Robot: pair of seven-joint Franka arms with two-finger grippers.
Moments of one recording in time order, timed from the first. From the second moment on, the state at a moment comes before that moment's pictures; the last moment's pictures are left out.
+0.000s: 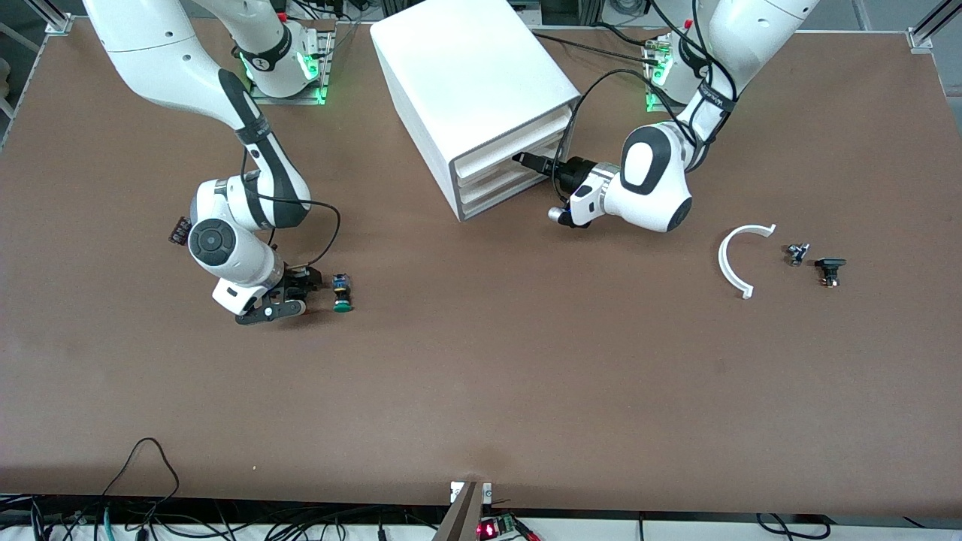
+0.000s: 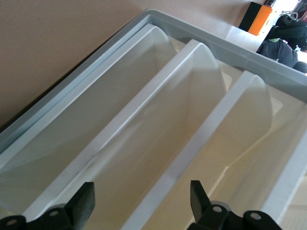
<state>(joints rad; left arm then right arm) -0.10 0.41 -0.41 -2.19 -1.10 1.95 0.32 0.24 0.56 -0.04 -1.97 -0.03 2.46 -0.01</state>
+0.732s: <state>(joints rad) -0.09 0.40 -0.42 -2.25 -1.10 1.95 0.38 0.24 0.56 -0.02 -1.94 -0.03 2.47 0.00</state>
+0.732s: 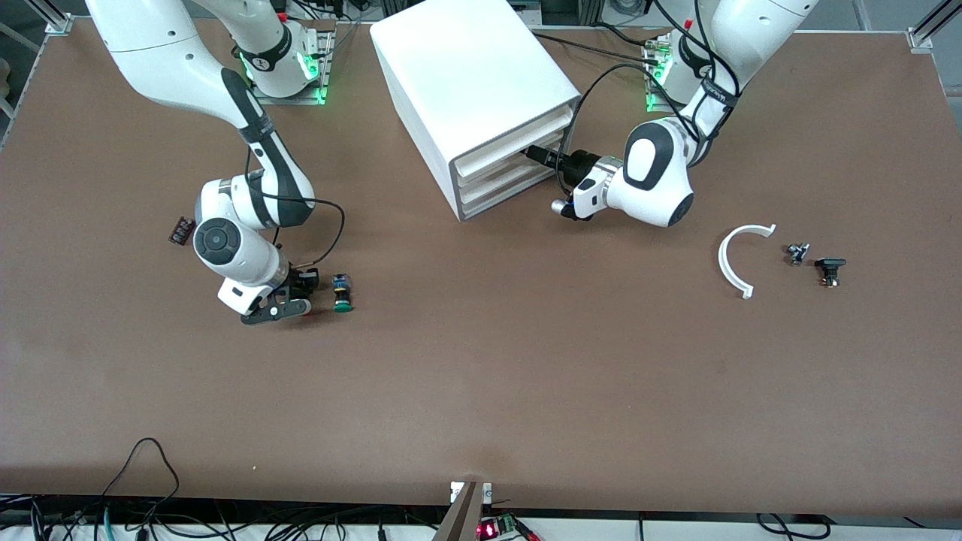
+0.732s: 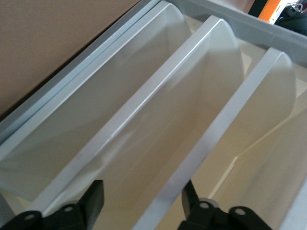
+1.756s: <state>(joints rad) -0.02 0.34 -0.30 -2.16 -1.11 2.16 0.49 0.24 0.47 0.23 -1.56 -0.02 2.15 -0.44</state>
